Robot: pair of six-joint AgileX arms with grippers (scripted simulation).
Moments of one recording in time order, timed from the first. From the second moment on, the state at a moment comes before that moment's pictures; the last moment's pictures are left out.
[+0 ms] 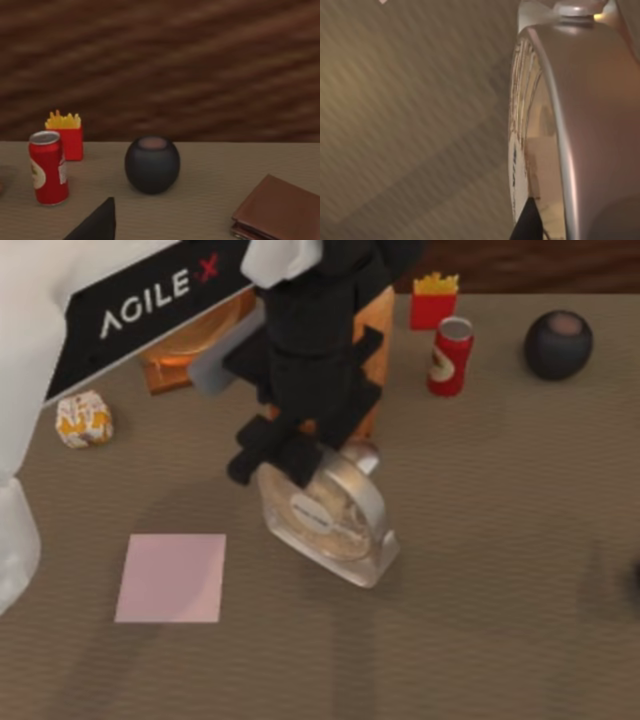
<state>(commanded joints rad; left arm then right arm) -0.70 2.13 2.01 -1.45 0.00 -1.59 0.00 0.00 0.00 0.00 0.00 0.00</state>
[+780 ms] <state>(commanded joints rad) -0.36 1.73 1.53 -1.38 0.00 -1.86 0.00 0.00 0.00 0.00 0.00 0.00</state>
